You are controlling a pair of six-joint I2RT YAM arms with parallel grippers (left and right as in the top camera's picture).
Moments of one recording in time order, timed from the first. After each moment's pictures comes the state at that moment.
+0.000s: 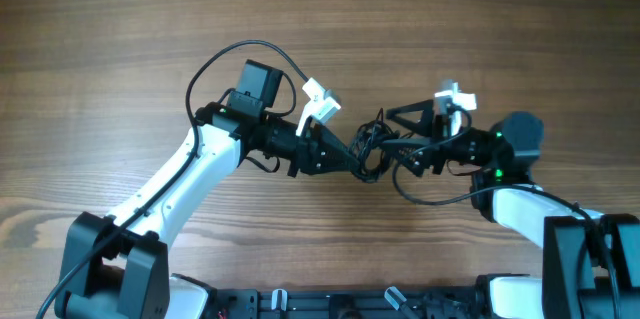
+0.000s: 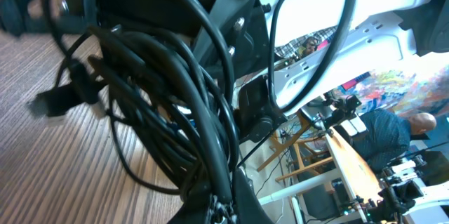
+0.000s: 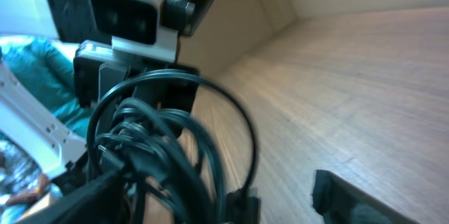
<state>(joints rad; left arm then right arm) -0.39 1.56 0.99 -0.56 1.36 0.29 0.03 1.51 0.37 1.12 -1.30 0.52</state>
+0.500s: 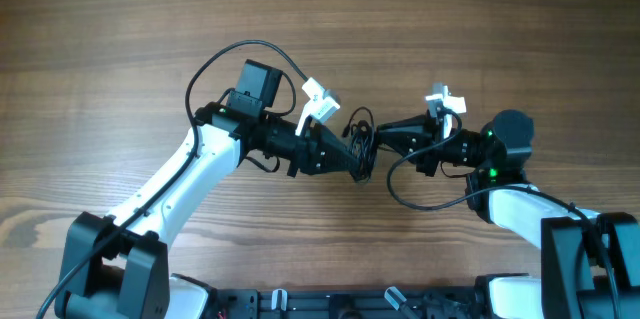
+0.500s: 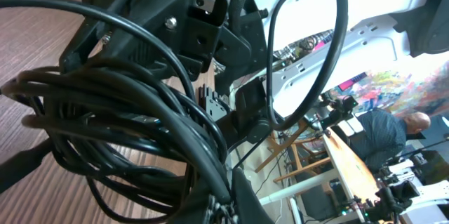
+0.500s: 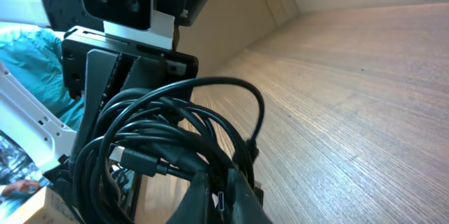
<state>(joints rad) -0.39 1.56 0.99 -0.56 1.37 0.29 0.06 1.51 0.37 1.08 -1.27 0.46</state>
